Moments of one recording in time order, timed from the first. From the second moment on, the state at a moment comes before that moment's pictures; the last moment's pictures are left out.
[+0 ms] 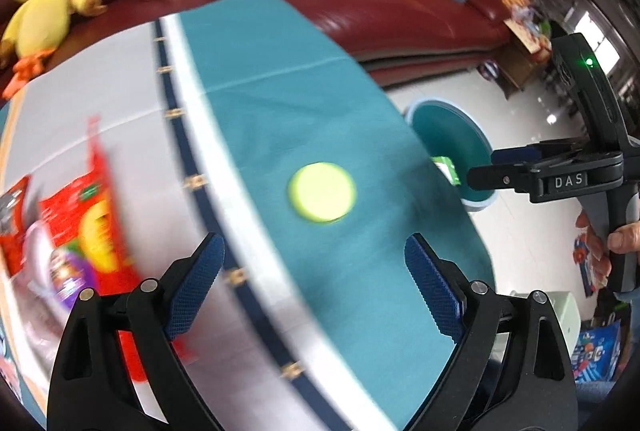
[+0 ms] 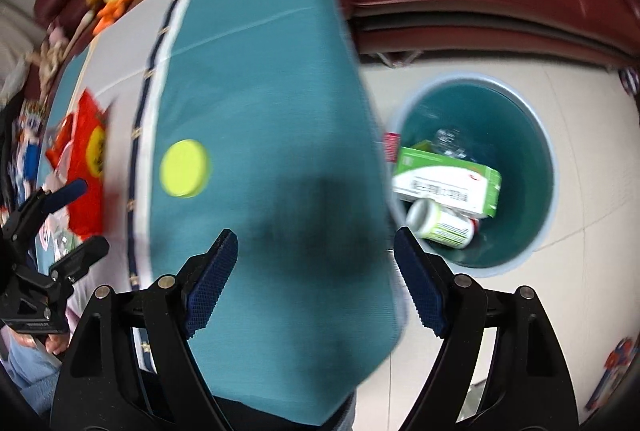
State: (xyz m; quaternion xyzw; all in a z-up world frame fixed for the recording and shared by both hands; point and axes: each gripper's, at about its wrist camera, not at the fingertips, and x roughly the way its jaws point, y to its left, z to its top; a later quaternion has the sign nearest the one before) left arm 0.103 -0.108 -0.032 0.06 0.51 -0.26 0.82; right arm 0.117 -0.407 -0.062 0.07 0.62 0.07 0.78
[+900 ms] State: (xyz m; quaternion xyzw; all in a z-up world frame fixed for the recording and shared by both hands) left arm 0.071 0.186 -0.048 -0.01 0.51 -0.07 0.86; right arm 0.130 -0.152 -0.016 -0.08 0.61 0.20 0.77
